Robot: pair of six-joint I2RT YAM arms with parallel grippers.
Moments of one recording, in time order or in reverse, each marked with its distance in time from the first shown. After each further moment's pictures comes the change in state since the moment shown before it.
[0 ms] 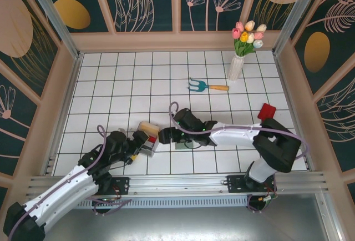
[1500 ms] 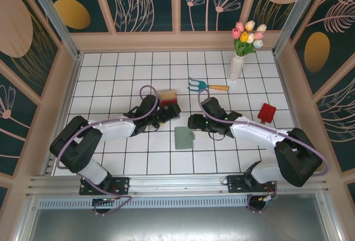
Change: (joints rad) left arm 0.000 1.030 0.519 0.540 0.049 0.363; right arm -0.288 -0.188 -0.059 -0.316 0.154 -0.061
